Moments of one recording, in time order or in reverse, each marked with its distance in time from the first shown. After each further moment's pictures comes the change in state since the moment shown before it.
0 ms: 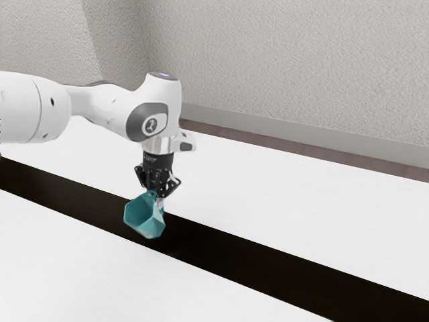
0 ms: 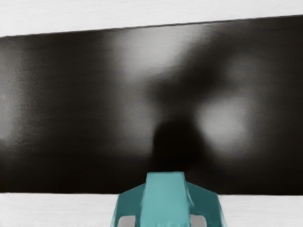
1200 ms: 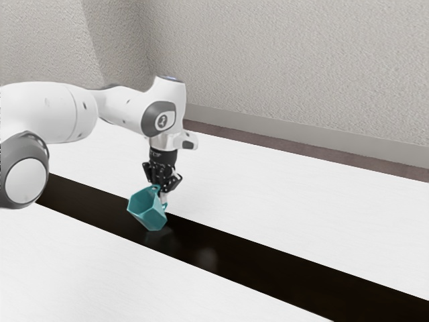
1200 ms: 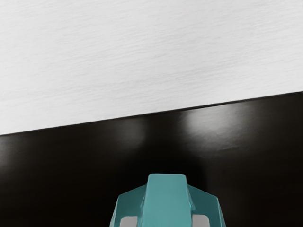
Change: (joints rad) arm 0.140 0.288 -0.062 0.328 -0.003 -0.096 0.195
